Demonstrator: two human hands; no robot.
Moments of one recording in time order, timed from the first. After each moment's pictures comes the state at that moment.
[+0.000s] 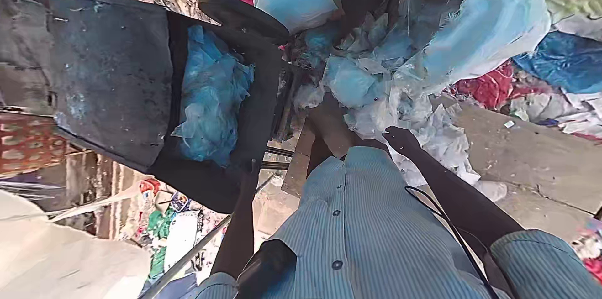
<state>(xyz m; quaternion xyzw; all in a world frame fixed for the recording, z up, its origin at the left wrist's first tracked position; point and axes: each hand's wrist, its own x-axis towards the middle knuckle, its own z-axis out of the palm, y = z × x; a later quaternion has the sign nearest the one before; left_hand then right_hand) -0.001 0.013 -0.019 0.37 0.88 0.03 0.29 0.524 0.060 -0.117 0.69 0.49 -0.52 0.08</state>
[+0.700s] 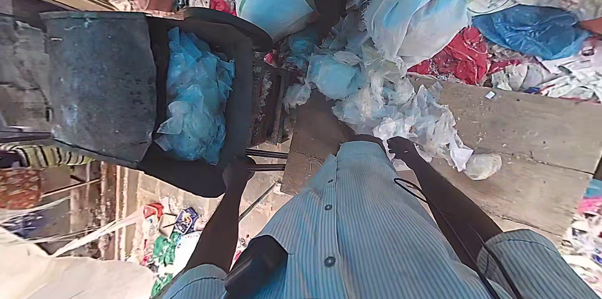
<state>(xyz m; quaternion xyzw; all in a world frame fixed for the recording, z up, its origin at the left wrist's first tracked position) 0.063 -0.001 0.028 0.46 0.79 -0.39 0.13 0.565 -0.117 -0.144 0.75 0.25 -0.61 -0.06</state>
